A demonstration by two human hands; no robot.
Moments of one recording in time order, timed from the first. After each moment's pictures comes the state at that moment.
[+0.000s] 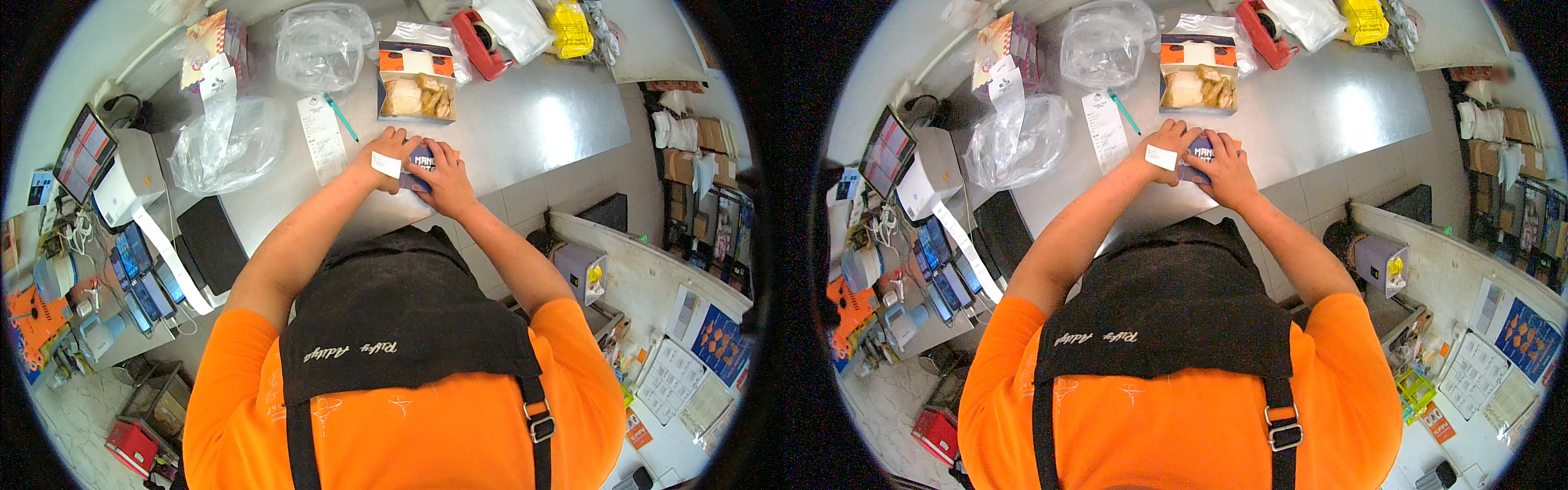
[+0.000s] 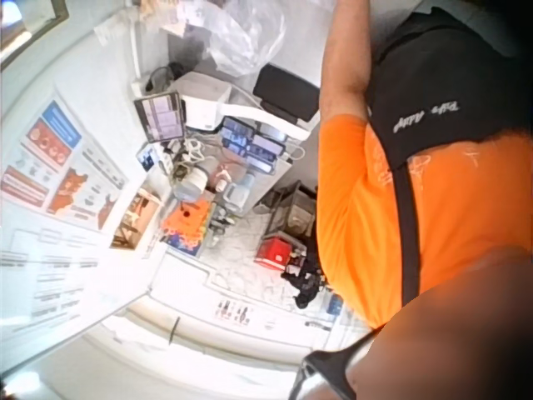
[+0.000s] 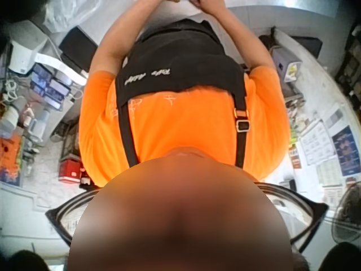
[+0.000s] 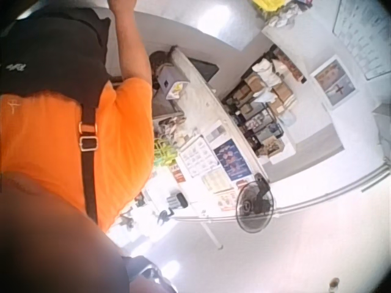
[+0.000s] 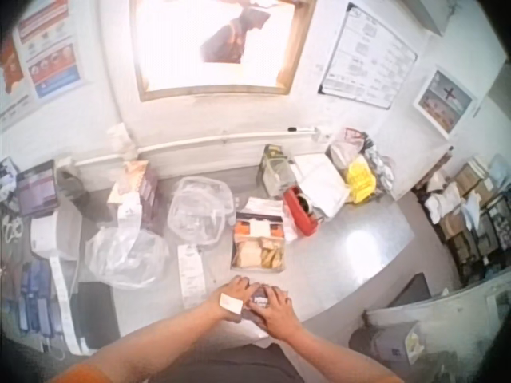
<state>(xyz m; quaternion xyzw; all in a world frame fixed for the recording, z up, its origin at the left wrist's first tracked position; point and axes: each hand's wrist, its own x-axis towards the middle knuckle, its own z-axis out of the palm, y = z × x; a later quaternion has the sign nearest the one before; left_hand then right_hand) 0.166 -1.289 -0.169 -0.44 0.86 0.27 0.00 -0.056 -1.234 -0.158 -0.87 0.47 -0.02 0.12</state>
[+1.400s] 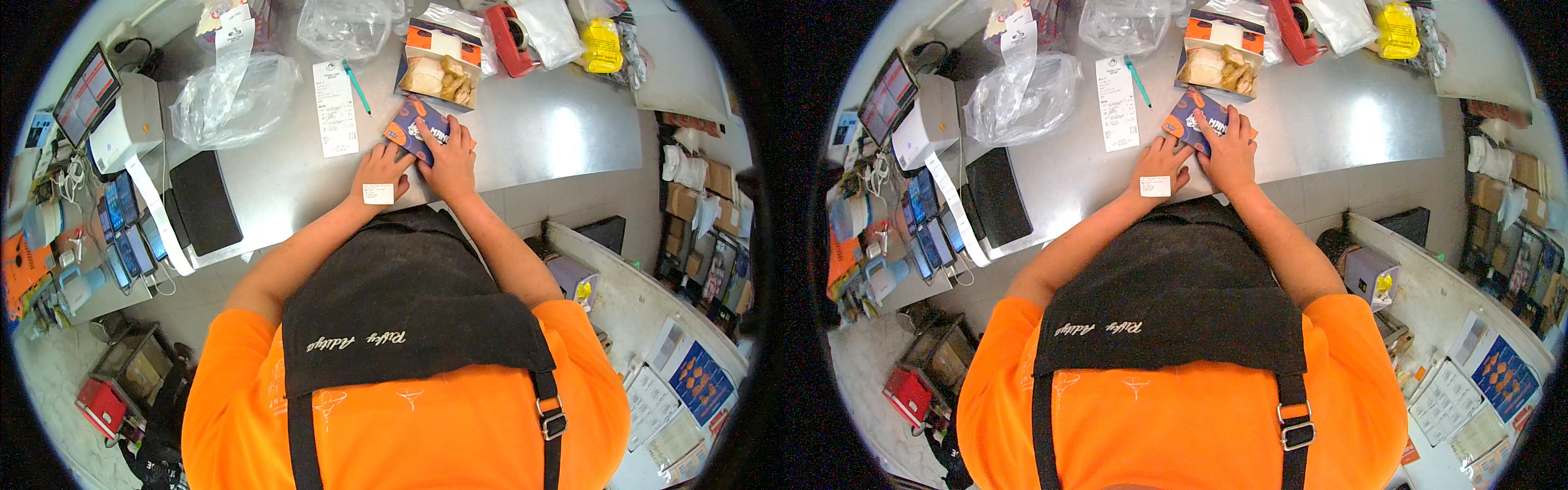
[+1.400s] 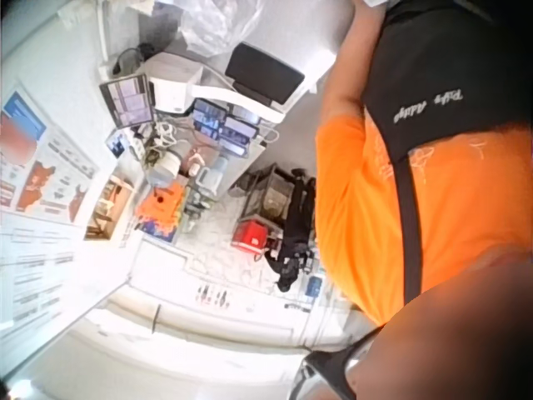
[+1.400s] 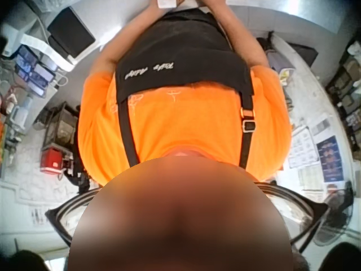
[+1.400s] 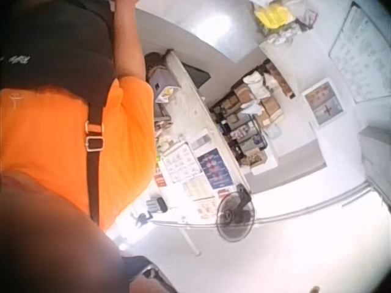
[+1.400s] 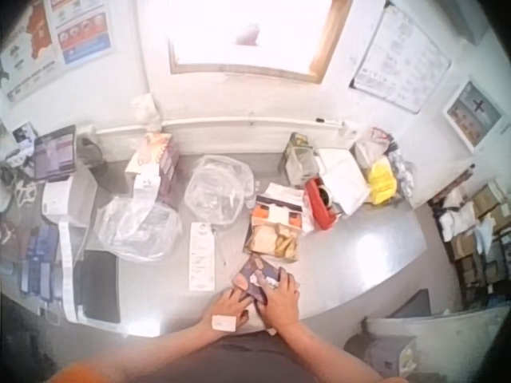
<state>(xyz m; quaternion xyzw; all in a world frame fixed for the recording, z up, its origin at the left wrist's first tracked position) 0.159 -1.174 -0.209 -0.57 0.78 0.17 -0.19 -0.026 -1.235 -0.162 -0.82 0.56 -0.05 0.09</state>
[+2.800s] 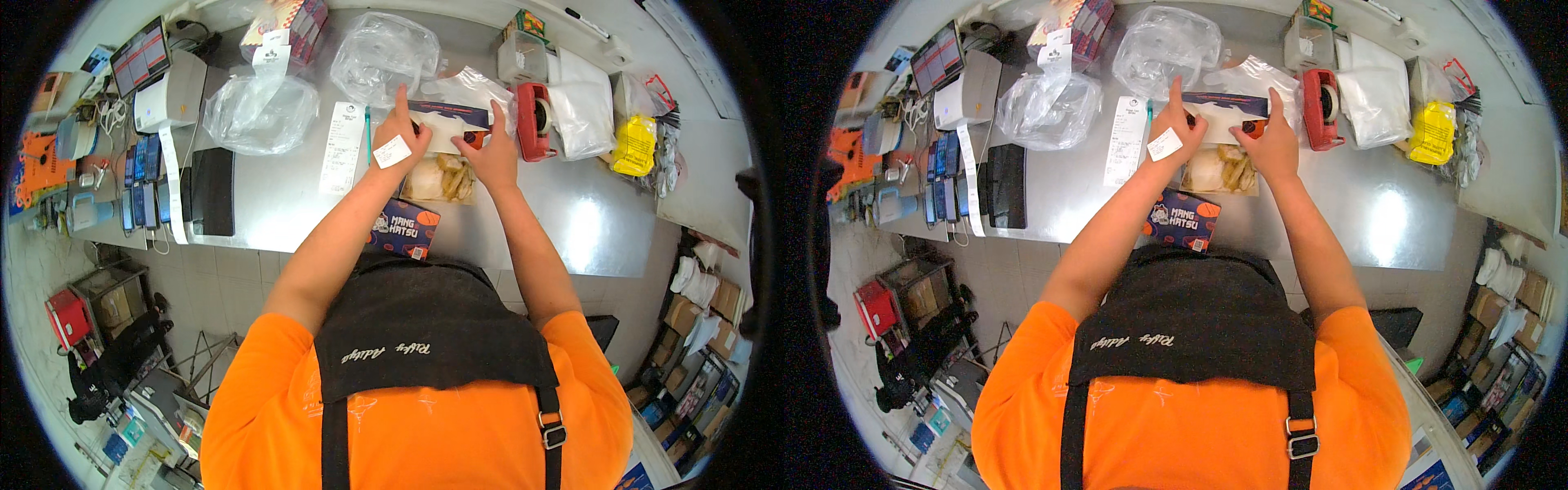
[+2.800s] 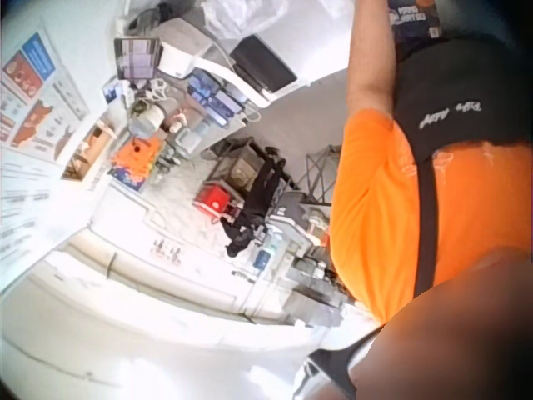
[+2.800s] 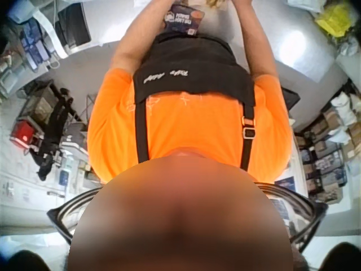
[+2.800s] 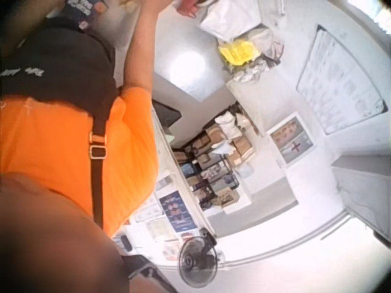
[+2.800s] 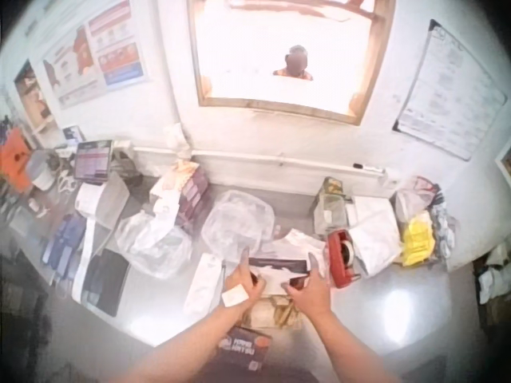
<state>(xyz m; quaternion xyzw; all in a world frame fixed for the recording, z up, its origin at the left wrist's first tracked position) 0.133 -1.369 -0.159 -0.76 0.48 0.19 -0.38 -0.072 -1.459 -0.142 -0.80 0.50 -0.23 0.24</state>
